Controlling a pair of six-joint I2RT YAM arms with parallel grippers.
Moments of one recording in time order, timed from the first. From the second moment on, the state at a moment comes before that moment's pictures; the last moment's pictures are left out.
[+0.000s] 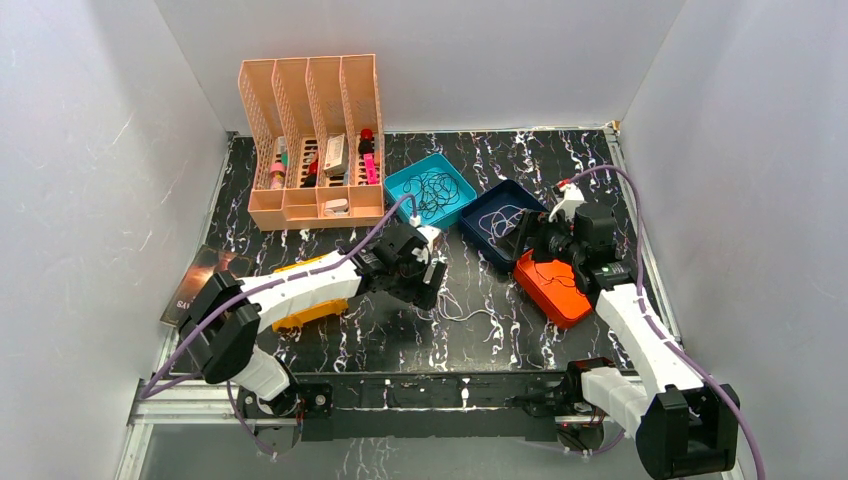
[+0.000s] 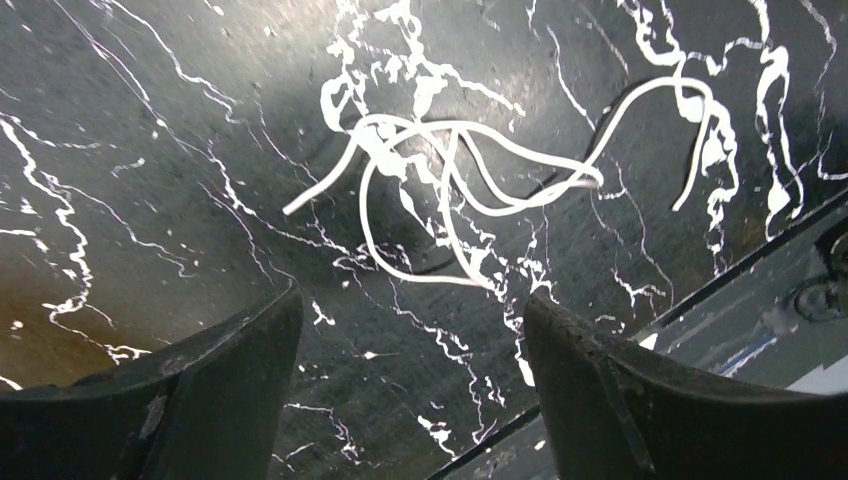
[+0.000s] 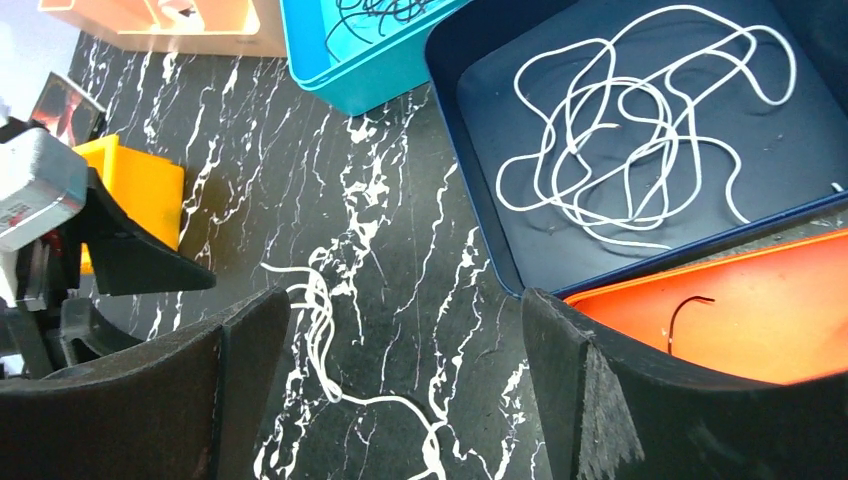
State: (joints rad) left arm -0.89 1.52 1.01 -0.49 0.02 -0.38; right arm 0.18 0.97 0.66 -0.19 -0.42 0.33
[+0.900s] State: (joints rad) left arm -0.98 1.65 1.00 -0.37 0.01 -0.43; right arm 0.18 0.99 0.64 -0.17 -0.49 0.33
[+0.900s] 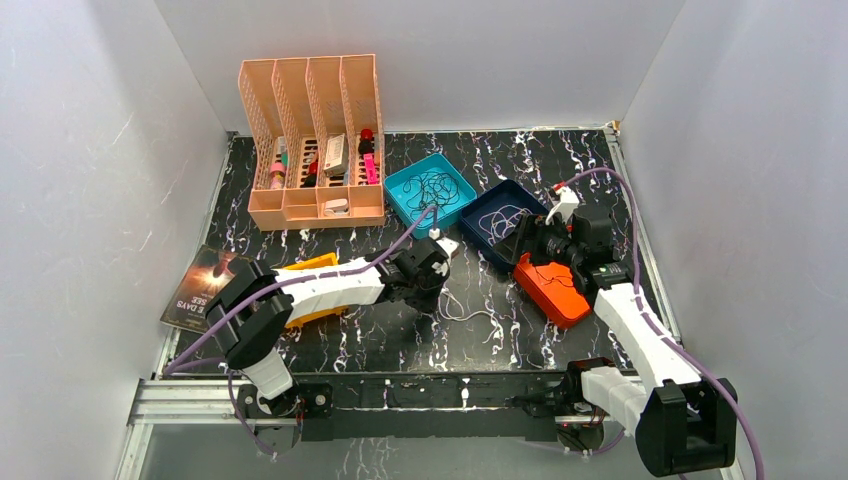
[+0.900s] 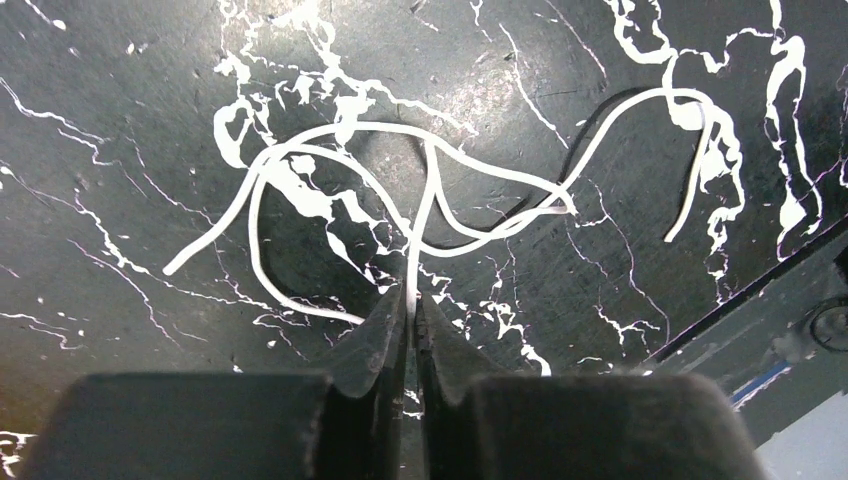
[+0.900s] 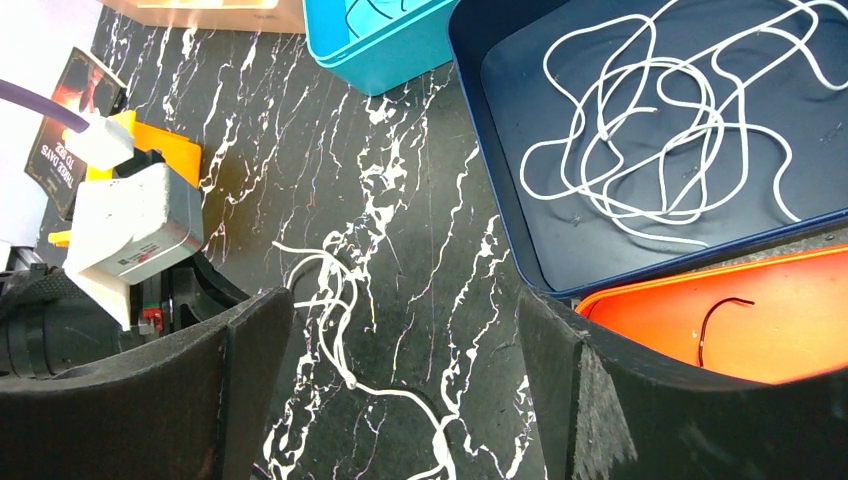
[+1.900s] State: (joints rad) left arm -0.98 1.44 1.12 -0.45 -0.12 -0.39; right arm 0.18 0.90 0.58 -0.06 -0.55 0.36
